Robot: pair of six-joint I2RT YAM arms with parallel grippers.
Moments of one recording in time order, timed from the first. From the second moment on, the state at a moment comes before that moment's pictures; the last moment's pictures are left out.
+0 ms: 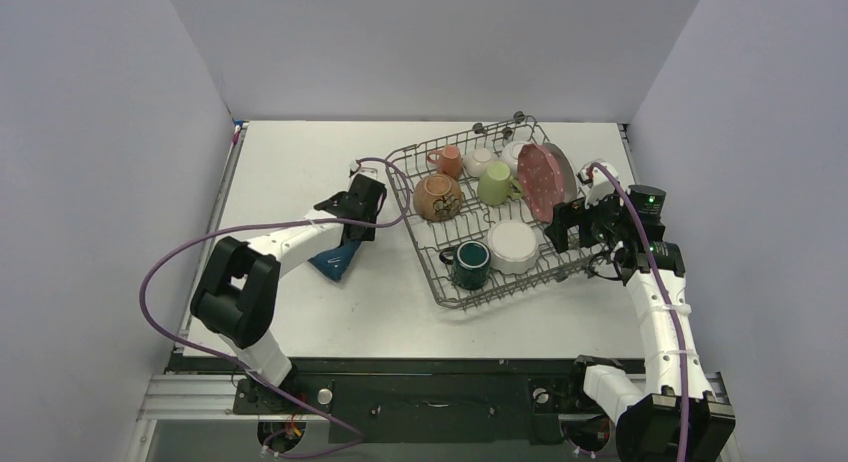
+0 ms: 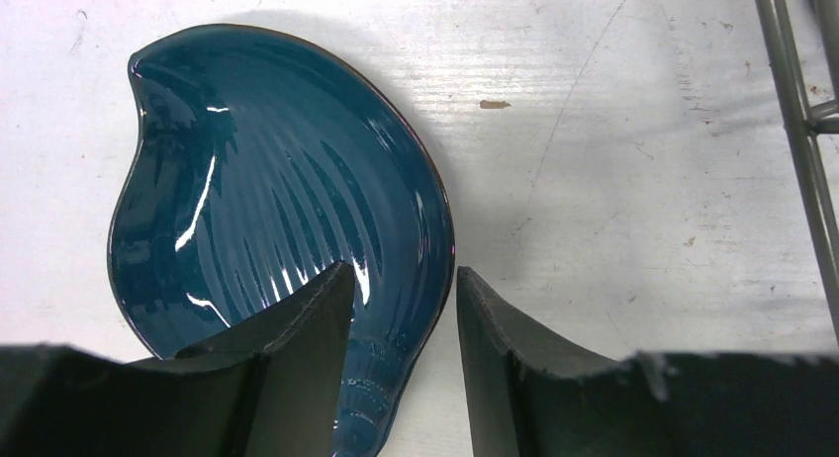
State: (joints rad) left arm -0.51 1.69 1.09 -0.38 -0.44 -0.30; right arm -0.14 0.99 0.89 -0.54 -0.51 -0.33
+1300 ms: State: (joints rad) left arm -0.24 0.96 0.73 -0.14 0.16 -0.52; right arm 0.09 1.59 1.52 -0.76 -0.03 -0.32
